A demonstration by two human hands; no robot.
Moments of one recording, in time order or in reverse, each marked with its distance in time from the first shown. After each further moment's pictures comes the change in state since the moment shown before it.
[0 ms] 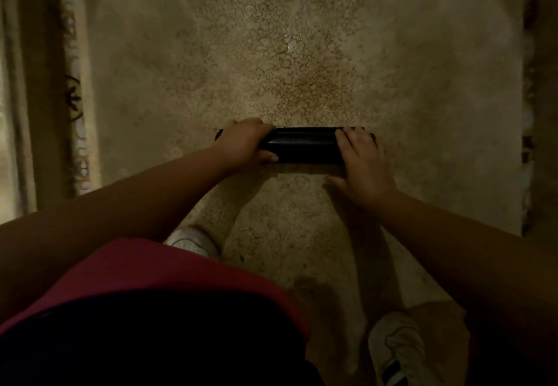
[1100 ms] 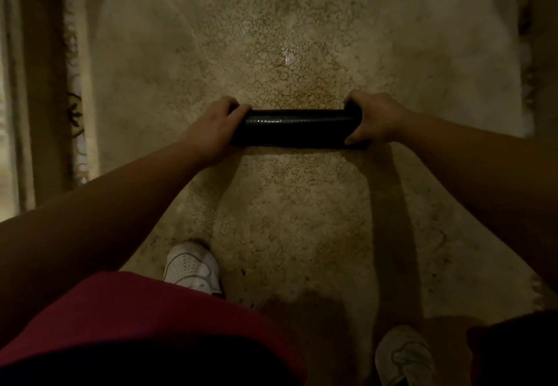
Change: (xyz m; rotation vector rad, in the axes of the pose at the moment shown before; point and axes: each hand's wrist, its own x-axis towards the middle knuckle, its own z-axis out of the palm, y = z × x) left_hand 0.002 -0.055 -0.016 0.171 0.224 0.063; right_hand 0.111 0.058 -0.059 0.244 -0.299 0.072
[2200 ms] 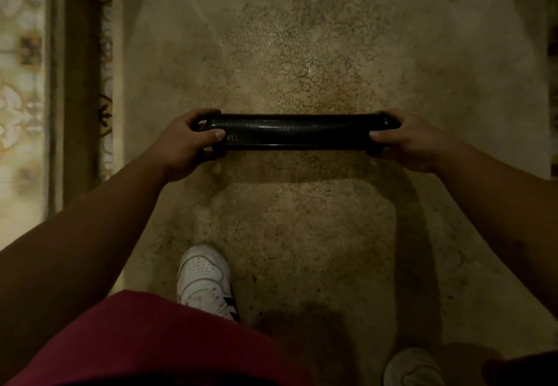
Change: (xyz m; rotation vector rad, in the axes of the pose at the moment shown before) left_hand -0.053 -0.036 -0.030 -1.533 0.093 -0.625; right_hand -0.028 -0.006 0.004 1.199 -0.073 0.184
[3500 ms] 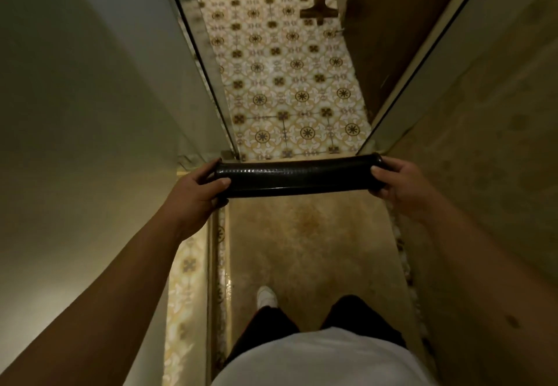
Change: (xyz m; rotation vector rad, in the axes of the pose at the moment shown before) left_hand -0.553 0.612 0.054 -0.096 0.055 0.200; right_hand -0.574 -0.542 0.147 0.203 0.240 -0.336
